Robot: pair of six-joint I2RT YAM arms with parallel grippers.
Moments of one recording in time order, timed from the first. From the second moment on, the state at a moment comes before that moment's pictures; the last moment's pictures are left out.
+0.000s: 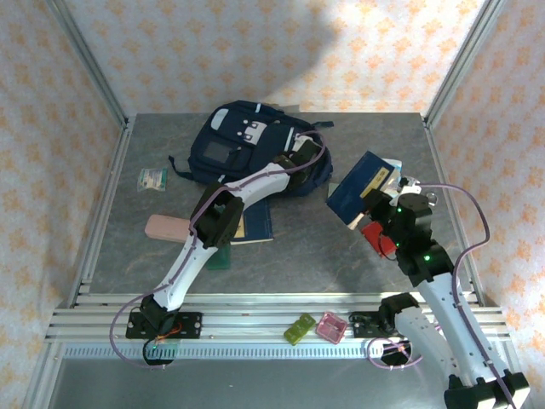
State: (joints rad) left arm -0.66 2.50 2.12 -0.49 -0.57 -0.26; right arm 0.23 0.65 0.65 -0.37 -0.02 0.75
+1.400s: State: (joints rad) left arm -0.61 2.07 2.07 -0.61 -0.49 -0.06; right arm 0.23 1.46 0.86 0.25 -0.39 0.99
